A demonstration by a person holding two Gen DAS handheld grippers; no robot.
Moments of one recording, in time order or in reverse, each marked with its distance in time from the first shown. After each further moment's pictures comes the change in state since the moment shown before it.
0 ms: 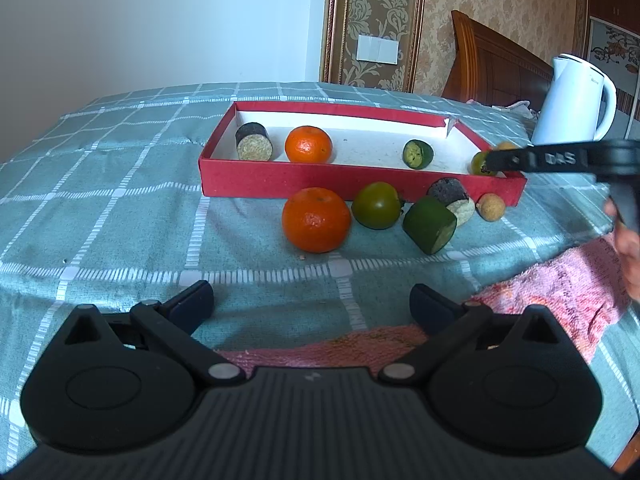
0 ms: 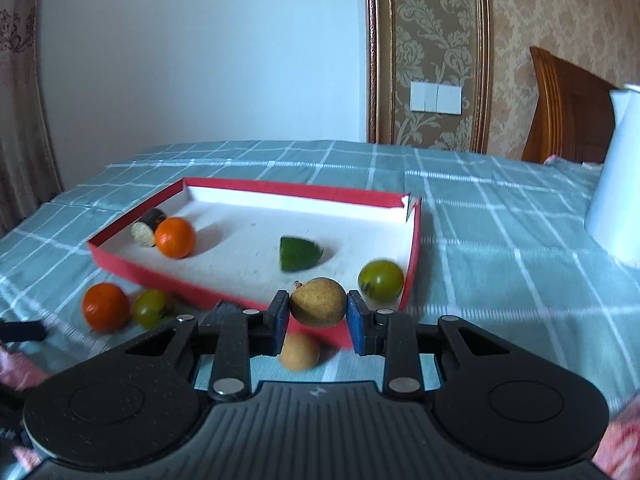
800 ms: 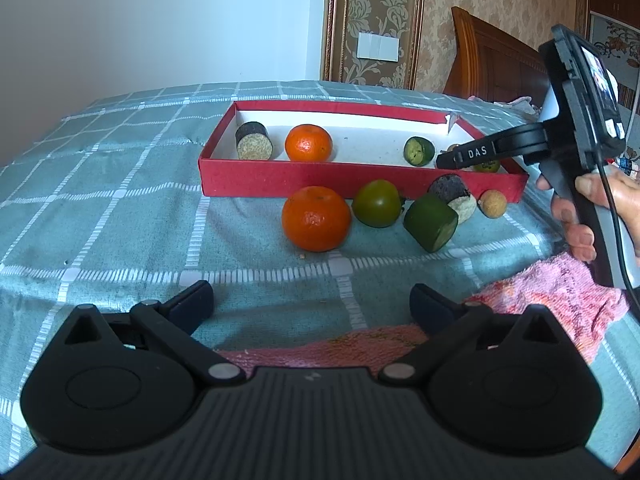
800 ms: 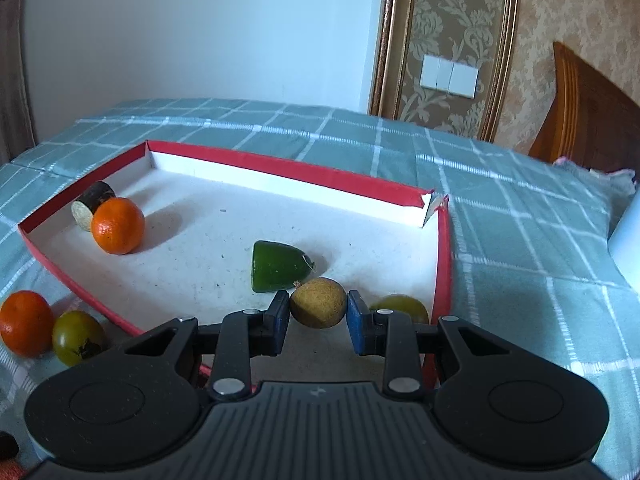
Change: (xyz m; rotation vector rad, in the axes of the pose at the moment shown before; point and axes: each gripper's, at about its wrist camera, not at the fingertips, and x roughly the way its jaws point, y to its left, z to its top) left arm 0.002 -0.001 0.000 0.013 0.005 0.010; right arm 0.077 0.006 0.018 -0.070 0.116 -0.043
